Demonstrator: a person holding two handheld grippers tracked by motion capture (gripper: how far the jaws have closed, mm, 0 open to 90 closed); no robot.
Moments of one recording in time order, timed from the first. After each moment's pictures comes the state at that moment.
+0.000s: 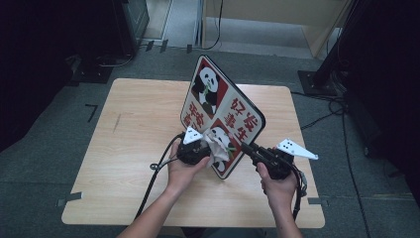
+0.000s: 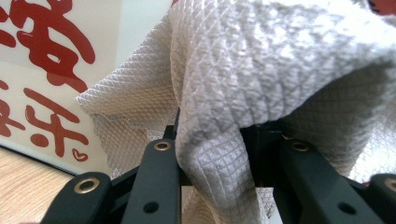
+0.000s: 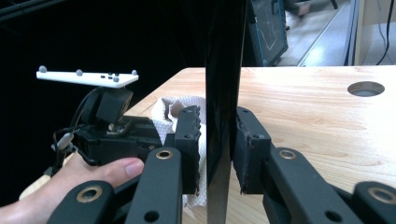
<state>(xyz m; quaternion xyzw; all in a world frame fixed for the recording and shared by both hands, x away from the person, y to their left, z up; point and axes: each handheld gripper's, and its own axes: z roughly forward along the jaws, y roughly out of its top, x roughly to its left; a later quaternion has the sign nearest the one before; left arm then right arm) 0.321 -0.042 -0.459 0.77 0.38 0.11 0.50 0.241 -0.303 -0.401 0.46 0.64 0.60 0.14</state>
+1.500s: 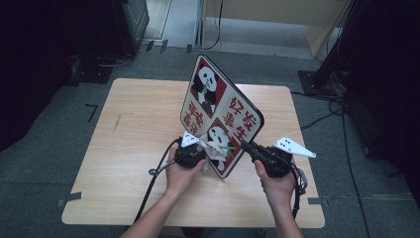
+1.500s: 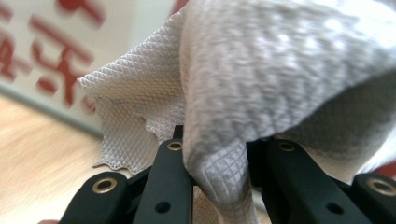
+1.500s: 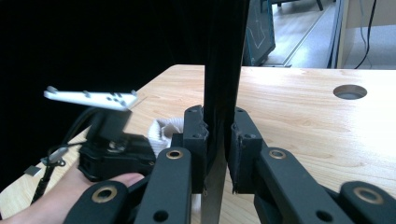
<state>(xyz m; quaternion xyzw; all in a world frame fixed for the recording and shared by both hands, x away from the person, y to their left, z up) 0.319 -0.038 -0.478 0.77 0.41 0.10 0.48 0.243 -0.296 -0.394 0.46 0.65 0.58 0.16</state>
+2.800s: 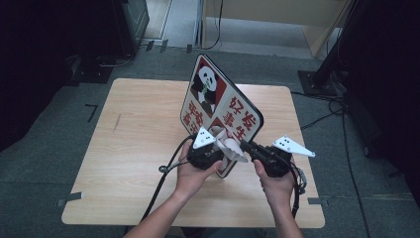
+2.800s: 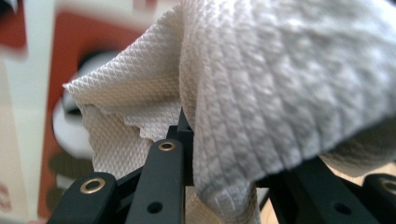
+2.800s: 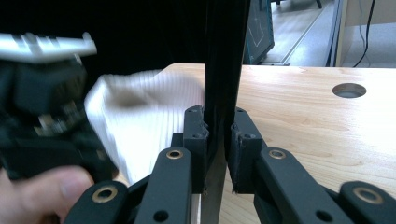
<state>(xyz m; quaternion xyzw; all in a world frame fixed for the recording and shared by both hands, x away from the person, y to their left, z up) 0.294 -0.073 -0.412 0.77 0.33 0.10 0.54 0.244 -0.295 -0.394 0.47 0.65 0.58 0.16</state>
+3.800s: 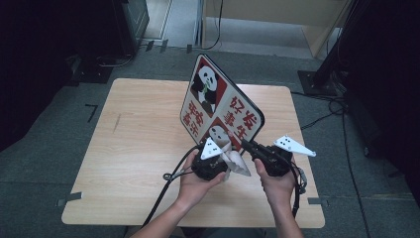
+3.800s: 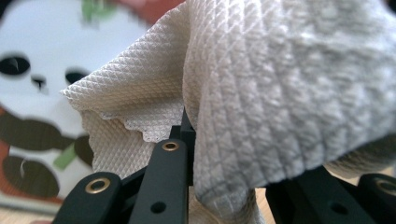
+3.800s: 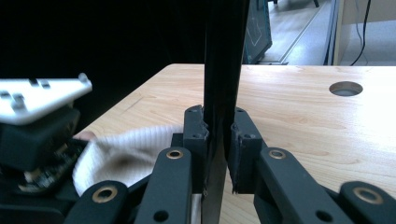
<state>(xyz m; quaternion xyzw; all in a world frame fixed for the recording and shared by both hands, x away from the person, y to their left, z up) 0.272 -0.083 -0.431 0.80 0.31 0.08 0.51 0.246 -0.297 -0.394 0.47 0.65 0.58 0.16</state>
